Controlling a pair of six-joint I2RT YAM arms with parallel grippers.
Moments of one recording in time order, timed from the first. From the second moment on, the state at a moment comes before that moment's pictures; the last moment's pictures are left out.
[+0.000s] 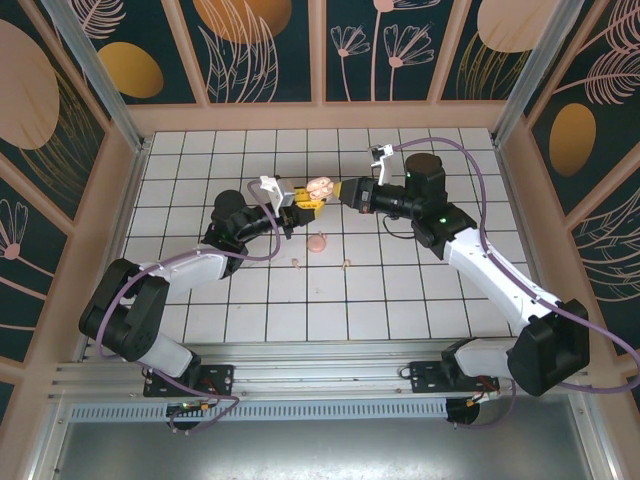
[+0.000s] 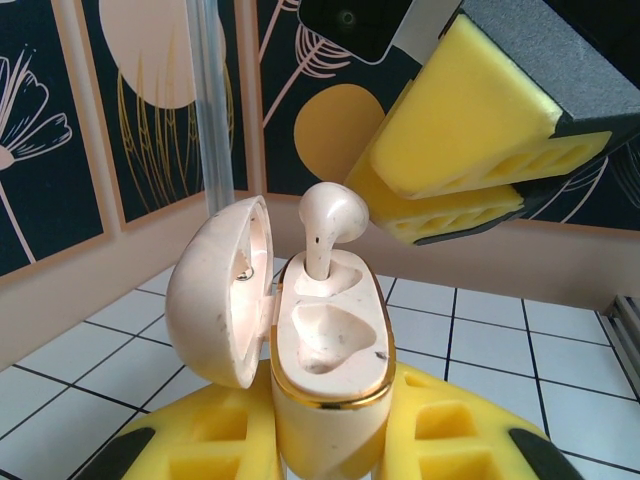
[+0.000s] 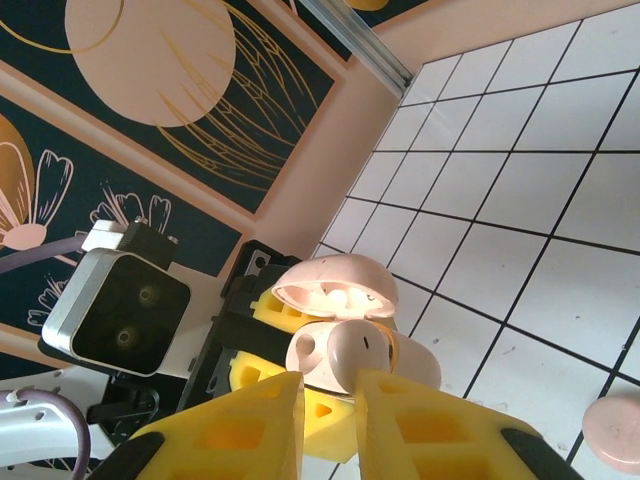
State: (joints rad) left arm -0.50 1.53 0.75 0.89 0.73 -0.08; right arm 0.49 1.28 1.05 -0.04 -0.64 0.66
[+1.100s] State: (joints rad) left arm -0.50 1.53 0.75 0.86 0.73 -0.08; right arm 0.51 1.29 1.07 -0.05 -0.66 0.65
